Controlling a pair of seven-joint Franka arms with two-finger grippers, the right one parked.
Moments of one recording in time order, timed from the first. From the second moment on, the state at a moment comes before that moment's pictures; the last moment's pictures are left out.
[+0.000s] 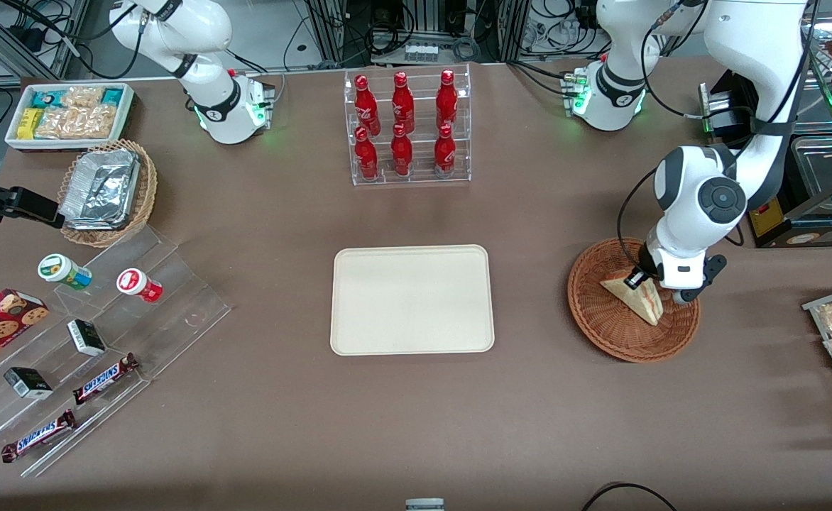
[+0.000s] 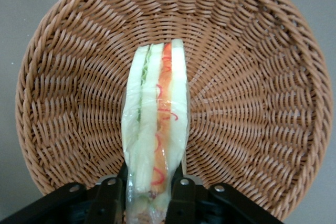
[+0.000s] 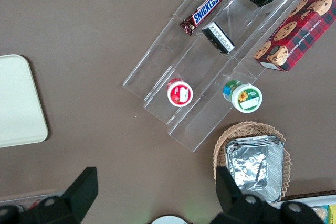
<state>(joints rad) -0.09 0.20 -0.01 -2.30 0.05 2.51 -0.88</state>
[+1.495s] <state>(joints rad) -0.66 0.49 -0.05 -1.57 0.05 1.90 -0.89</state>
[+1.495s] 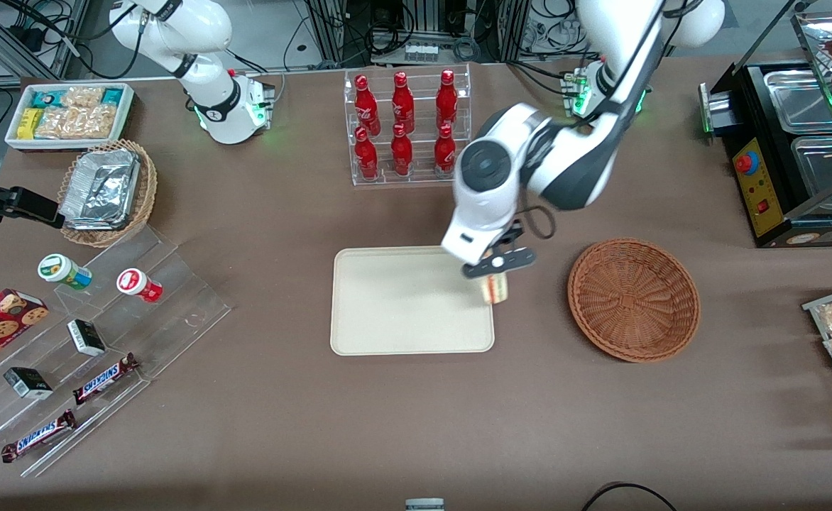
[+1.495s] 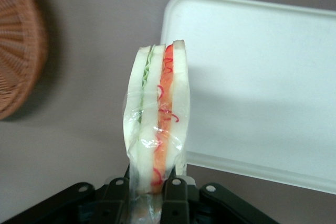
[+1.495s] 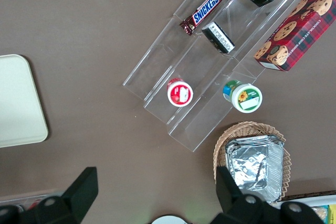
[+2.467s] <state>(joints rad) -0.80 0.74 -0.04 -1.42 0.05 2.20 -0.87</state>
